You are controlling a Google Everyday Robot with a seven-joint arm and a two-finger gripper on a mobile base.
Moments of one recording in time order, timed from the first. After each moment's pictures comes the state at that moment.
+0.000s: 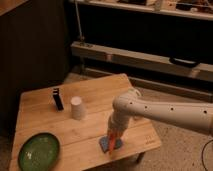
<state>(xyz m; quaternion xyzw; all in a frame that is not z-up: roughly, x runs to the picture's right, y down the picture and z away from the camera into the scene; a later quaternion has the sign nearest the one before) 0.028 0.235 0.752 -0.23 -0.33 -0.56 0.72</state>
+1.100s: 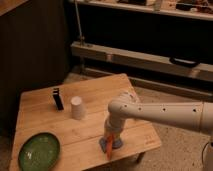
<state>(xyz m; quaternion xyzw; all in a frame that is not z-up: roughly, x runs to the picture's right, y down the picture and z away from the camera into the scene) 0.021 0.249 0.768 -0.24 -0.33 -0.58 0.71</state>
